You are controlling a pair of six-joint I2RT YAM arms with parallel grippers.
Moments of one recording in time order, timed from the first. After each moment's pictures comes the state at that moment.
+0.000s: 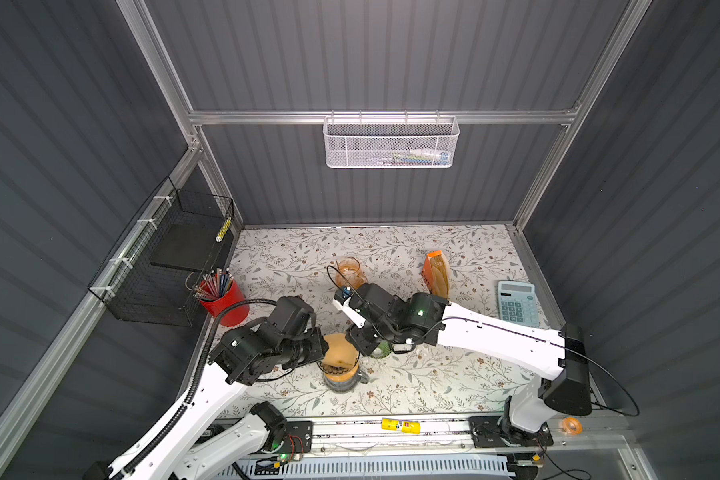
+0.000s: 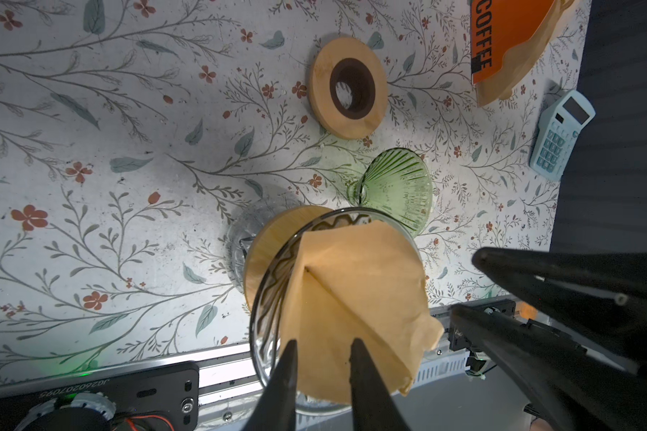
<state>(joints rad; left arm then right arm) -0.71 0.85 1.03 -1.18 0.08 -0.86 1.17 1.64 1.54 -0.80 0.01 0.31</state>
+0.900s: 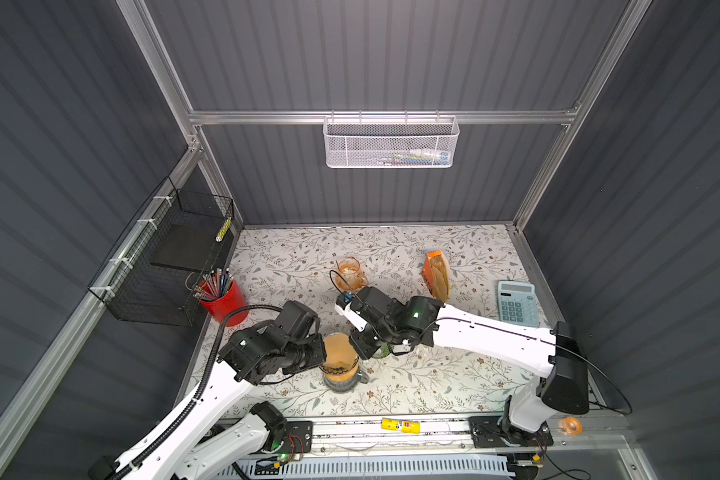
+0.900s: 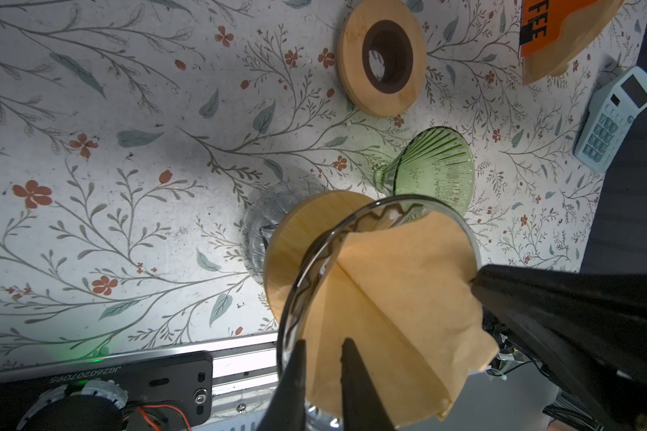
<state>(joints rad) -0.71 0.85 0.95 -1.18 0.09 -0.86 1.15 1.66 1.46 -0.74 -0.08 0.34</state>
